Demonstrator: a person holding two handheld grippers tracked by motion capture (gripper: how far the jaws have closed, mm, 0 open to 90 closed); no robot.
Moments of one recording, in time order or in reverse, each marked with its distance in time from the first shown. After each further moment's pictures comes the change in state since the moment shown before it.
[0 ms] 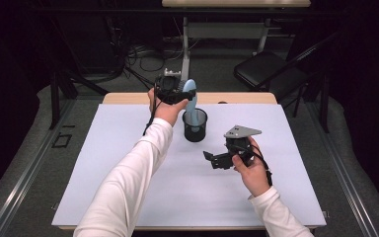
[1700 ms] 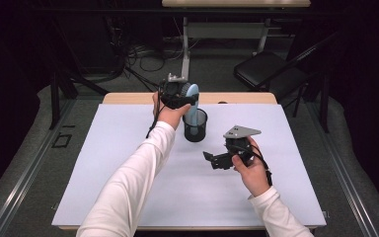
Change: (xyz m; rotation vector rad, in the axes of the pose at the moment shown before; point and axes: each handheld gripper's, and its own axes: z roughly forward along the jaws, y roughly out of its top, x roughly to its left) left arm -0.001 -0.014 0.015 -0.004 -0.018 0.035; right arm 0.000 0.000 0.001 0.007 0.002 -0.002
